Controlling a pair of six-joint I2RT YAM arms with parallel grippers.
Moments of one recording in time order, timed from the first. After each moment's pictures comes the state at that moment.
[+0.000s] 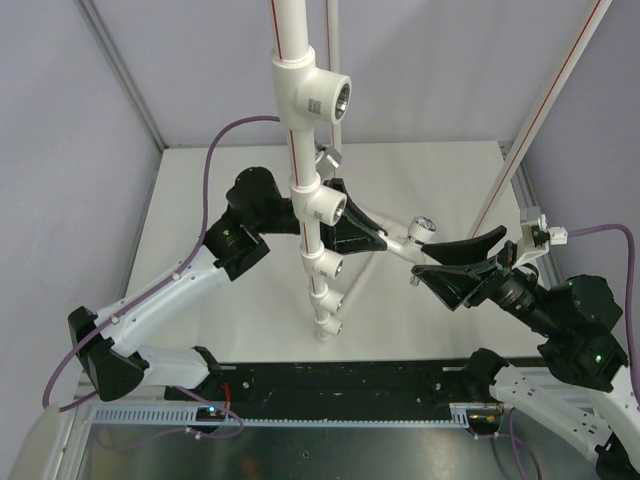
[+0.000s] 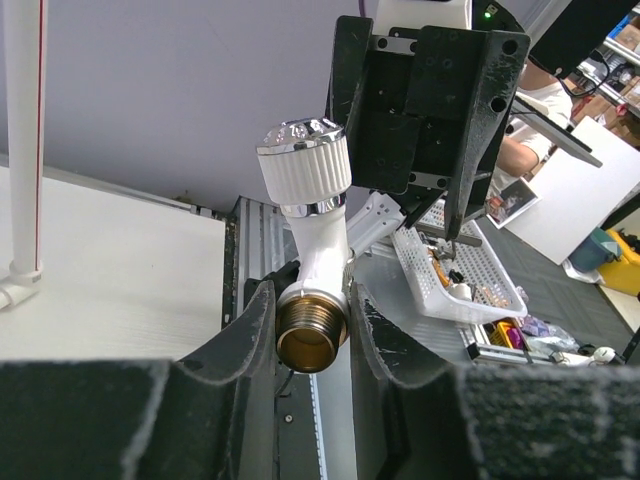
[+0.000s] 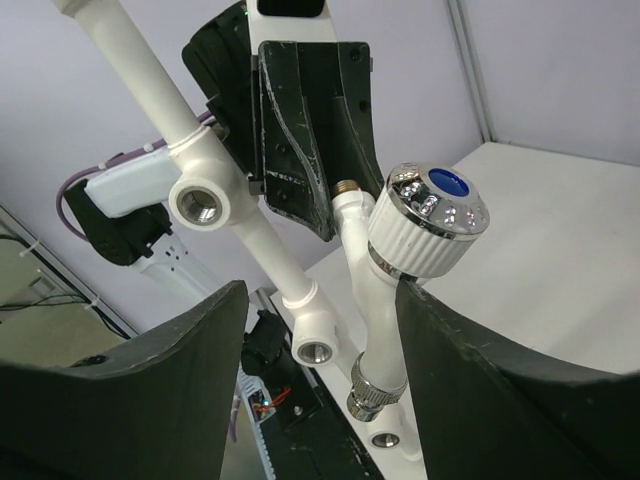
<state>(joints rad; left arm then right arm) -0.84 1.27 1.29 0.14 0.83 -0.59 0.79 0.46 0.98 -0.26 -0.21 0.51</state>
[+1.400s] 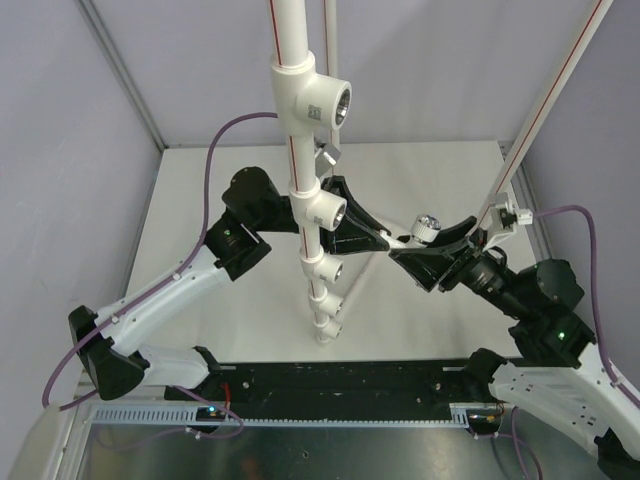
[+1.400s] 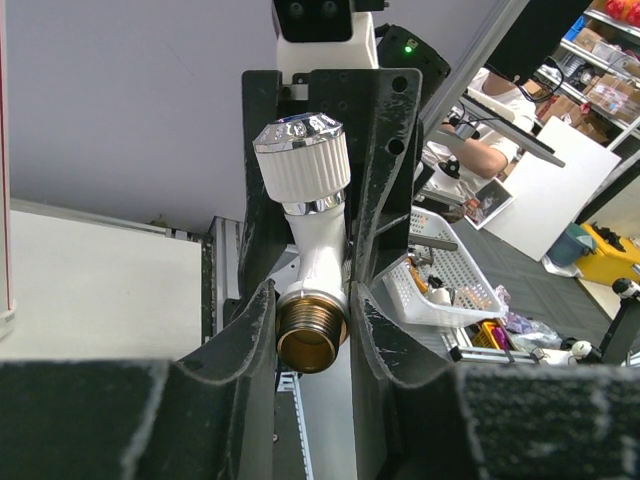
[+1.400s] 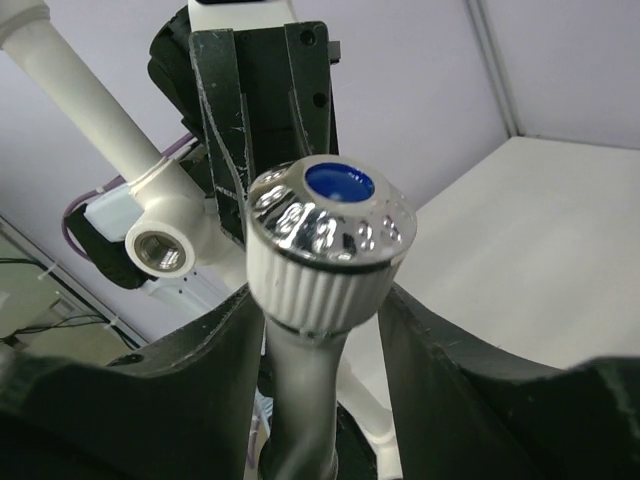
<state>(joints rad) -0.85 1.28 1.30 0.23 0.86 -0.66 0.80 0.55 0.91 -0.08 -0.20 0.58</state>
